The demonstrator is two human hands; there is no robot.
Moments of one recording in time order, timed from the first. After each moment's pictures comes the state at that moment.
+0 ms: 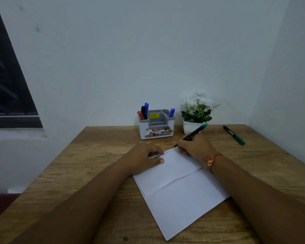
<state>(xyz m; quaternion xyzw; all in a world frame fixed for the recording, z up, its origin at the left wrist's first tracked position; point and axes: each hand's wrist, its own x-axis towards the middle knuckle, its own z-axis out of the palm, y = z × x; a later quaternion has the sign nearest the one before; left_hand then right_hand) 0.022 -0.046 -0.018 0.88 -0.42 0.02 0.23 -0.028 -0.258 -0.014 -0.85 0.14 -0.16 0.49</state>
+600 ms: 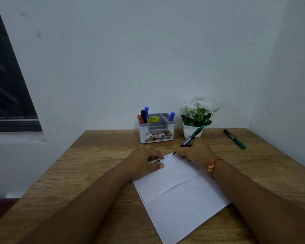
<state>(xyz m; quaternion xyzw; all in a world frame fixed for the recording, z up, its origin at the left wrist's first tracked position) 0.020 -0.046 -0.016 0.88 -0.41 0.01 0.23 -0.038 -0.255 -0.007 -0.86 0.14 -0.15 0.47</state>
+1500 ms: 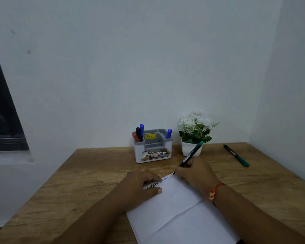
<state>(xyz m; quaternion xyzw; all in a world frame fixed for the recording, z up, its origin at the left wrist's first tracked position) 0.029 -0.044 -0.027 0.87 -0.41 0.01 0.27 -0.023 -0.258 -0.019 -0.86 0.18 -0.16 0.45</state>
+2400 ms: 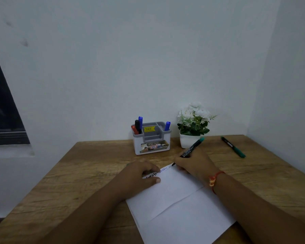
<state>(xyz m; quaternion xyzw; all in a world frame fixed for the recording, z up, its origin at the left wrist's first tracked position) 0.026 -0.044 -0.021 0.88 -0.41 0.00 0.25 -0.028 -0.260 -0.010 -0.86 0.17 -0.14 0.47</state>
